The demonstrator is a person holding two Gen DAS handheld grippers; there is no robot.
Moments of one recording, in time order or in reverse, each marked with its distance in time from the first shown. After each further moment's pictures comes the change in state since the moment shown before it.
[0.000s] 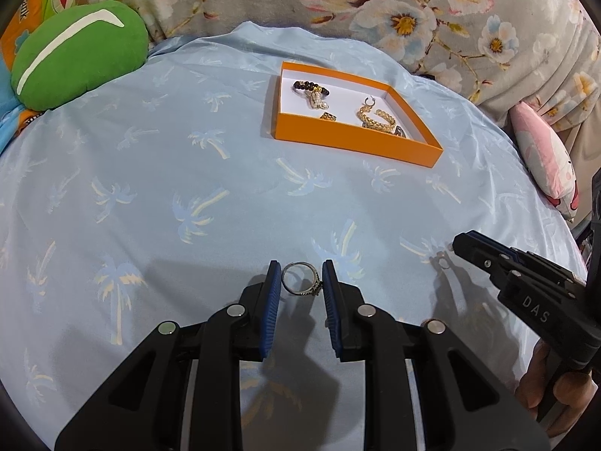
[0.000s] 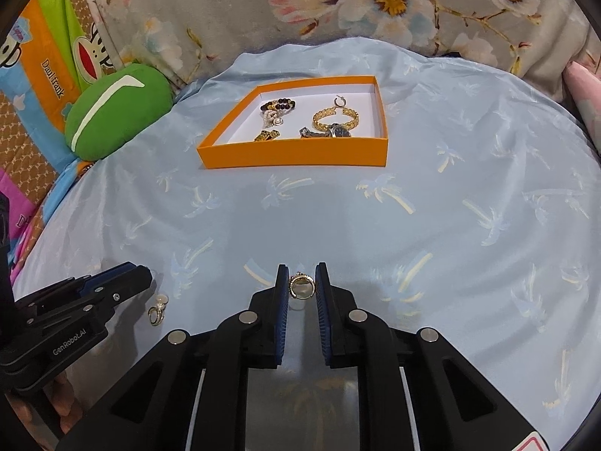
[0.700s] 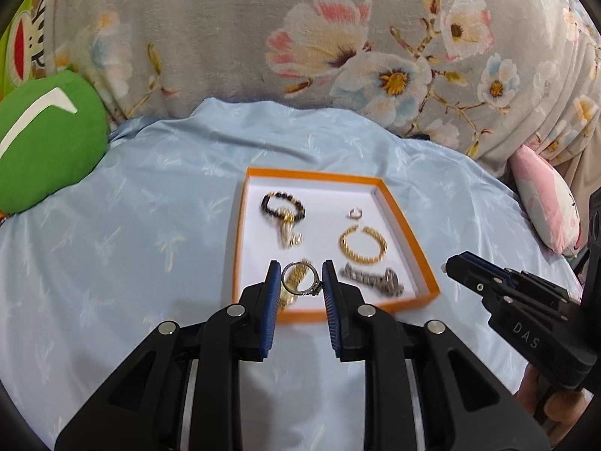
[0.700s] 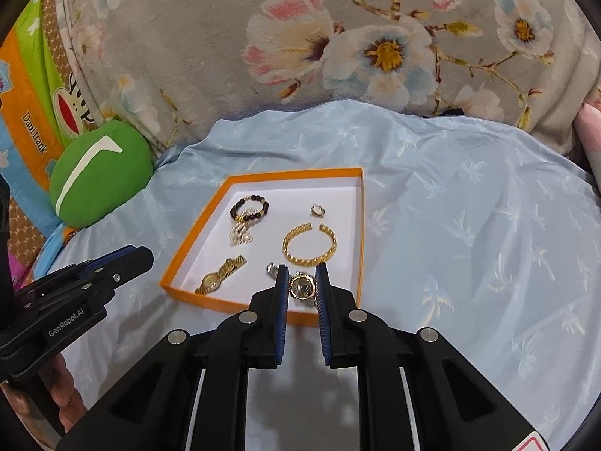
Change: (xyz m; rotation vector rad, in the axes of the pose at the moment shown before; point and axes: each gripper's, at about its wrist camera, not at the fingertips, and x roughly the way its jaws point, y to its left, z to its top) left arm 0.045 -0.033 0.145 0.067 -0.151 -0.014; right arm 0.036 -0.036 0.127 0.024 -0.127 0.006
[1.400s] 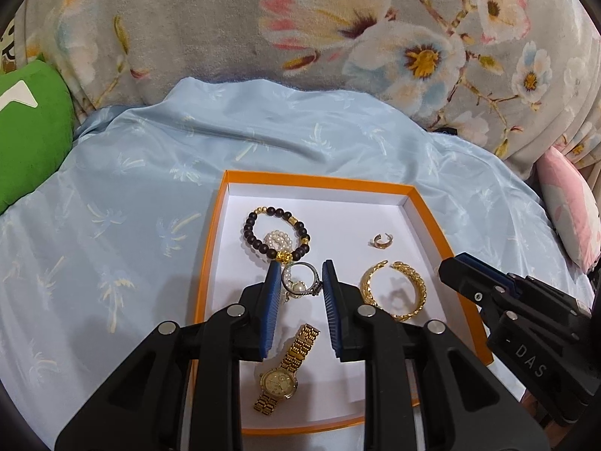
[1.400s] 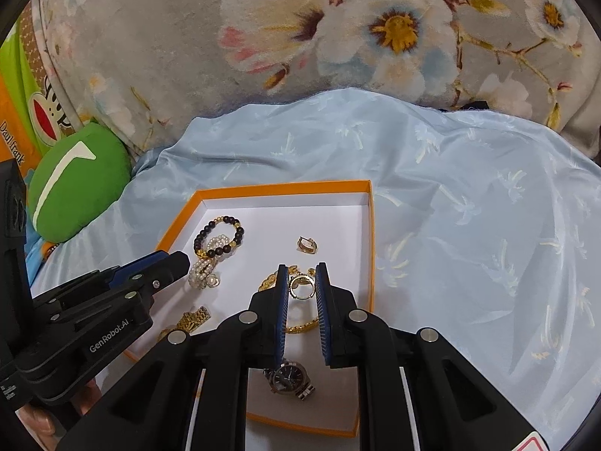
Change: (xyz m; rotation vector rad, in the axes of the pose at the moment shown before) left arm 0.097 0.005 0.021 -0.010 0.052 0.008; right arm 0.080 -0.012 0.023 0.001 0.032 0.003
